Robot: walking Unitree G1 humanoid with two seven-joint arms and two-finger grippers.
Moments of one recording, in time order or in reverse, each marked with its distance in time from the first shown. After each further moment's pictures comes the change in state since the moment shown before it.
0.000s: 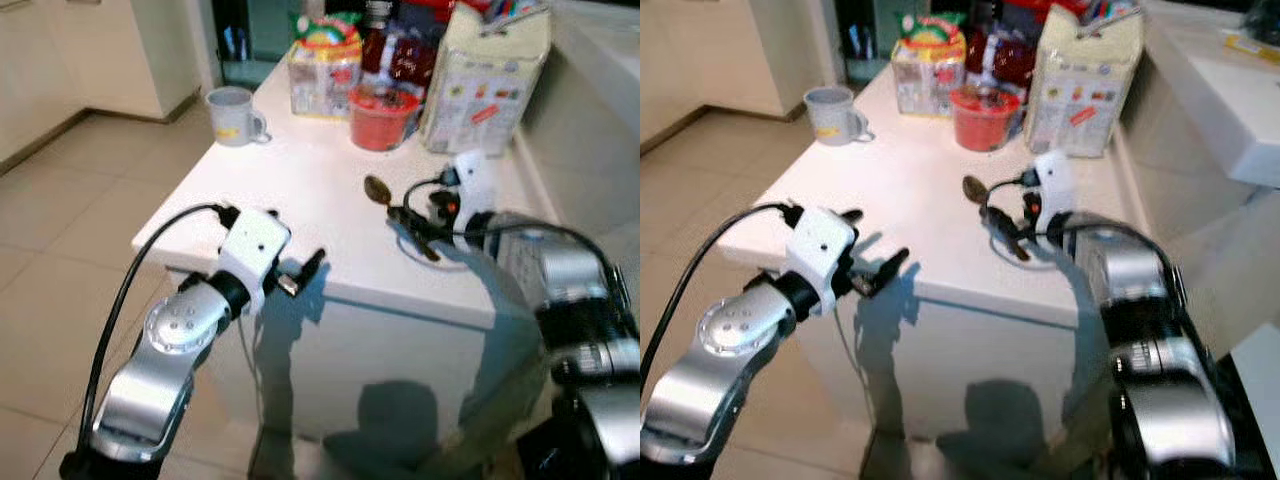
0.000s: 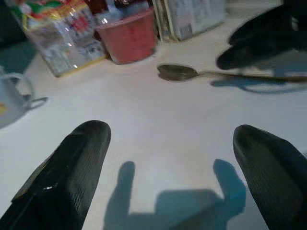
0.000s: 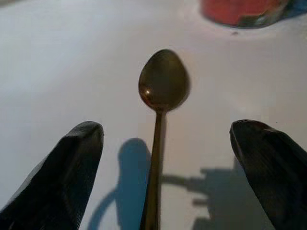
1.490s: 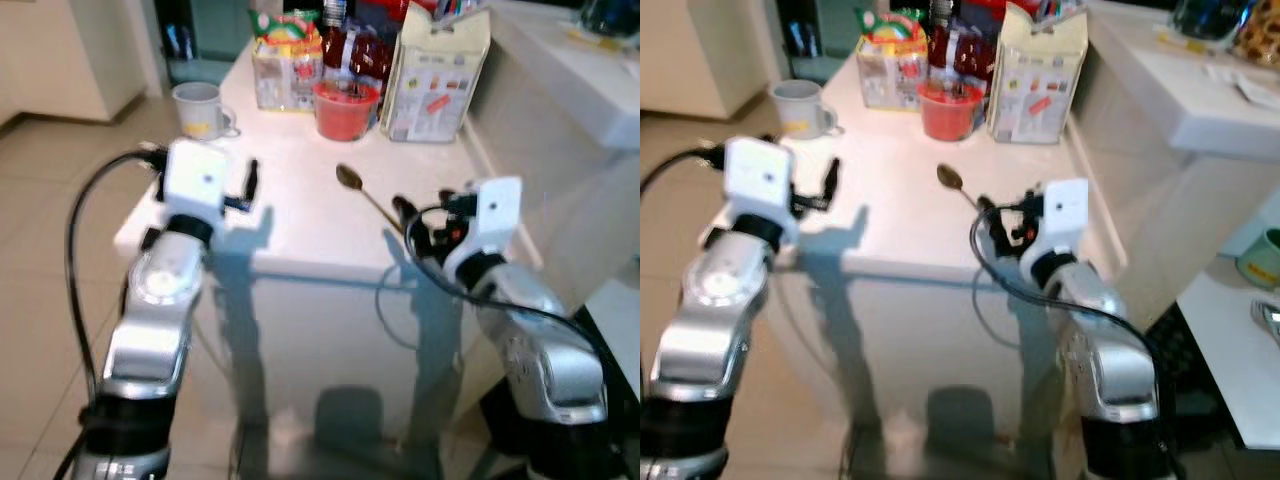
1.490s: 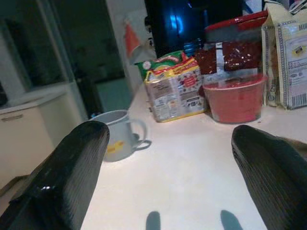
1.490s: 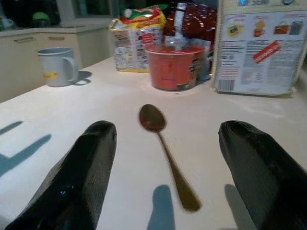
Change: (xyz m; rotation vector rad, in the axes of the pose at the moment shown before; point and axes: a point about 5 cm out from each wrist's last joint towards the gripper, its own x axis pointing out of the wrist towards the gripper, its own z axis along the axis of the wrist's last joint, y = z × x) left arm 0.013 0.062 0.020 0.029 -0.151 0.543; right arm -0.050 0.065 -0.013 0.072 -0.391 -0.217
